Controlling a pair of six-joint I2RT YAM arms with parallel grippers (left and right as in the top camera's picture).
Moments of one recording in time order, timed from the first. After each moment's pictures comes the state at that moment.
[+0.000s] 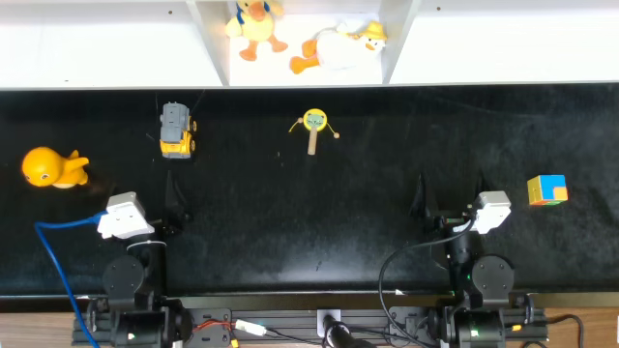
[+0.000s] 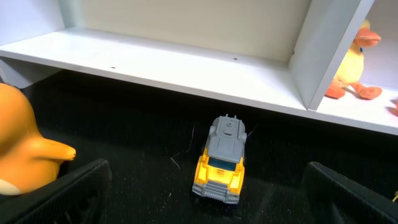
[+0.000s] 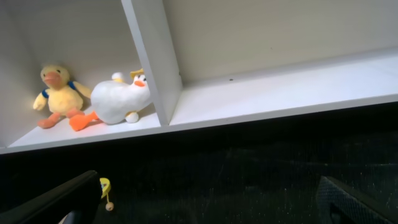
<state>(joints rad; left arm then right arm) 0.05 0.01 0.02 -0.08 -0.13 -0.15 0.03 0.01 0.02 -0.02 -0.07 0.22</state>
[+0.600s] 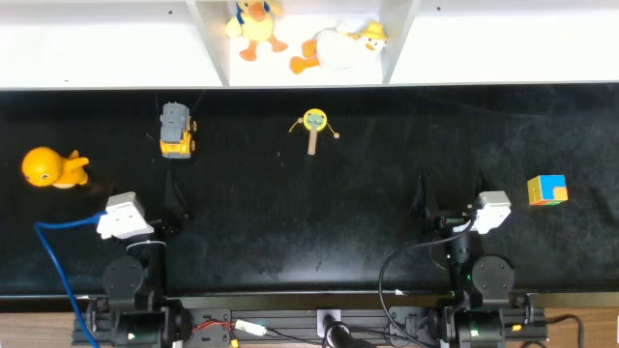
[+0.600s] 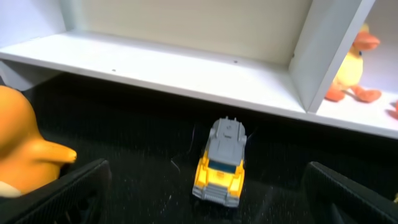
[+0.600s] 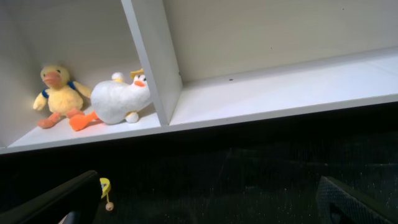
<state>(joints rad) 0.05 0.01 0.02 -0.06 -0.14 -0.15 0.03 0.01 0.02 -0.01 -0.07 0.22</state>
